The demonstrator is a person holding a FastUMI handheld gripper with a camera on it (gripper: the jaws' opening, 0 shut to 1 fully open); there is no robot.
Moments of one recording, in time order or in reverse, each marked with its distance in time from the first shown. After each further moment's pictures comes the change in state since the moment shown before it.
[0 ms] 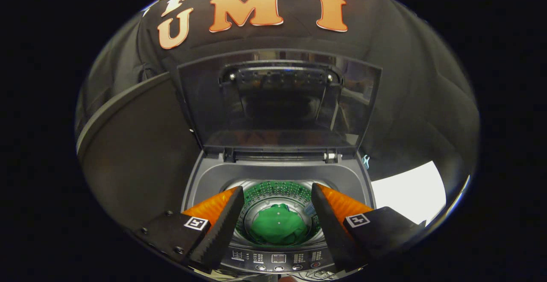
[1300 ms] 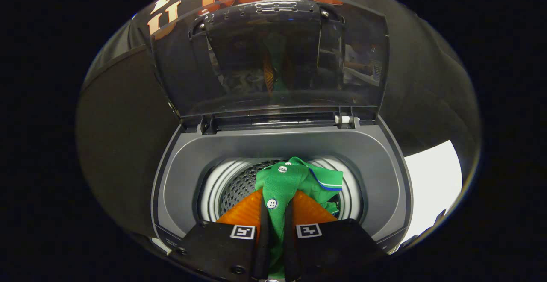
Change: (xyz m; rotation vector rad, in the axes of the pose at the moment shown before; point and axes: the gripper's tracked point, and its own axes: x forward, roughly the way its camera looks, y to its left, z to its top) arm 0.077 -0.018 -0.086 0.074 0.151 0.054
